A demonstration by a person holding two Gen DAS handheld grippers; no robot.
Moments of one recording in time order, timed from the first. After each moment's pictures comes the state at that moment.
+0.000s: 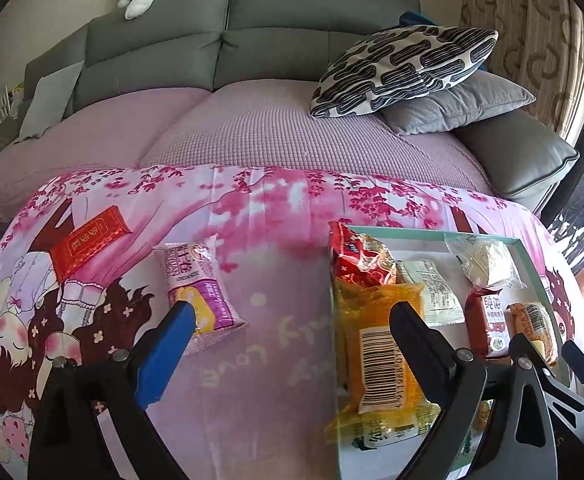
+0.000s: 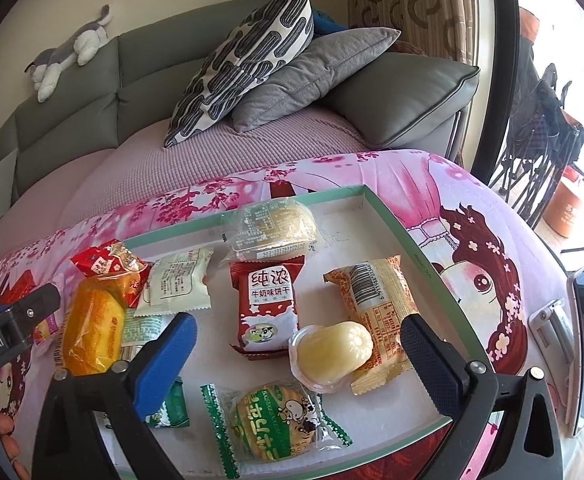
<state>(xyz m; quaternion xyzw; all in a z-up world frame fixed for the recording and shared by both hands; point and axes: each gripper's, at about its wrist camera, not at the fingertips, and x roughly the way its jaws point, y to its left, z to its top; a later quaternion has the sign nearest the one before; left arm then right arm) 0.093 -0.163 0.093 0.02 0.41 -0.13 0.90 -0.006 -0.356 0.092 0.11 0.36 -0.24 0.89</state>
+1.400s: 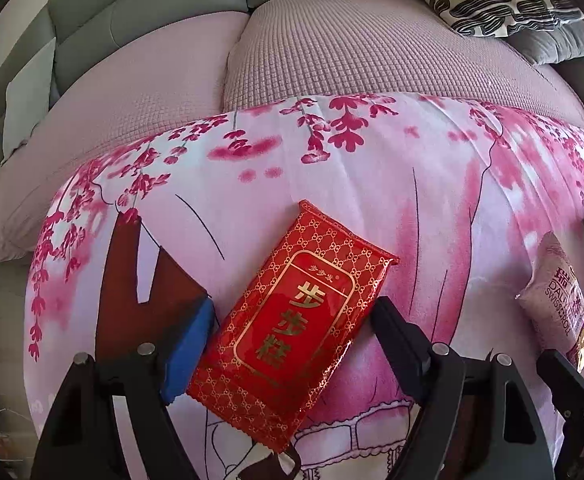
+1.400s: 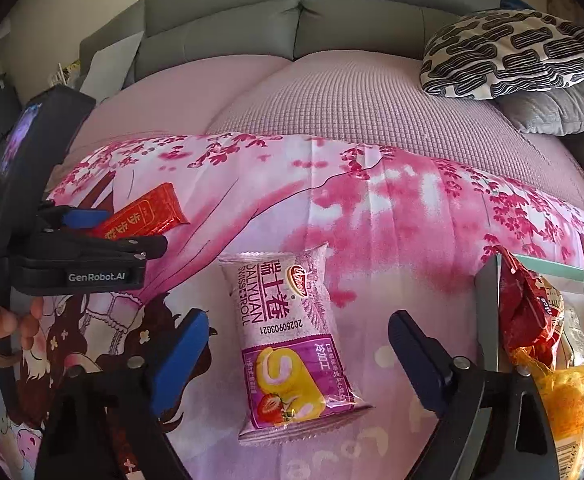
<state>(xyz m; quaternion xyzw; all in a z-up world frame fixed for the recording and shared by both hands) 0.283 0.012 0.018 0.15 0.53 -0.13 0.82 0.176 -0.133 0.039 0.02 0.46 0.00 0.89</state>
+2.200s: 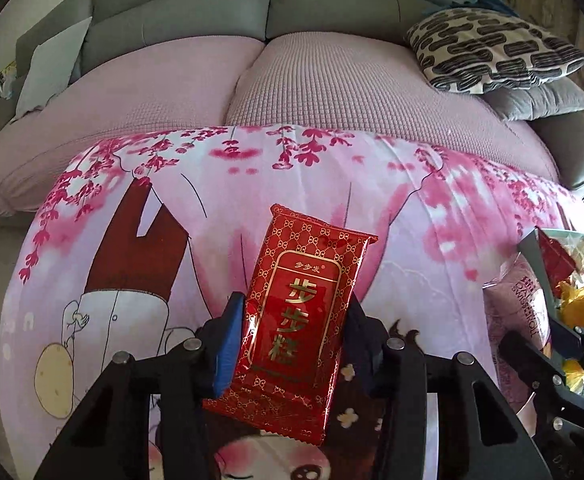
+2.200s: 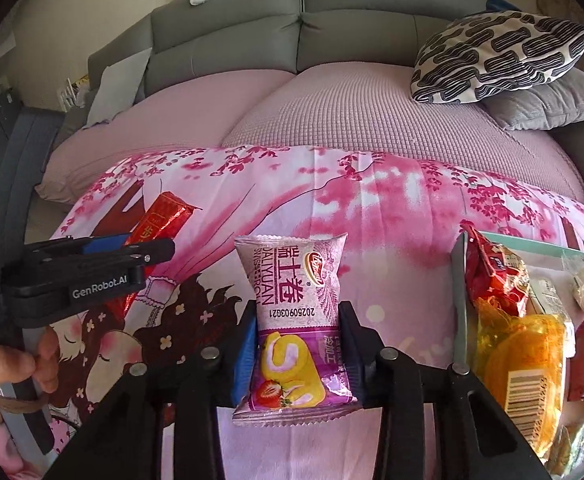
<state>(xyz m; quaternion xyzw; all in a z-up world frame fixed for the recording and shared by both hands) 0.203 0.017 0.062 0.04 0.49 -0.13 0.86 0.128 -0.137 0.071 0.05 0.44 0.01 0.90</state>
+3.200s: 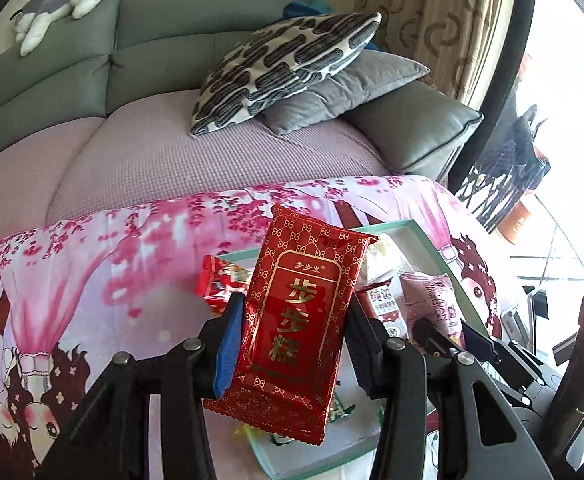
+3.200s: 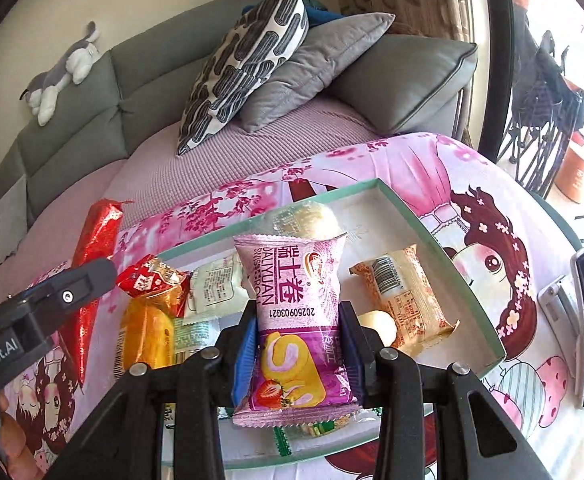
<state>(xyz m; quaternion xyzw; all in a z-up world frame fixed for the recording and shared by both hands) 0.086 -0.225 0.137 0.07 0.42 -0.32 0.85 -0.006 -0.358 0.119 0.18 0.38 -0.22 0.88</state>
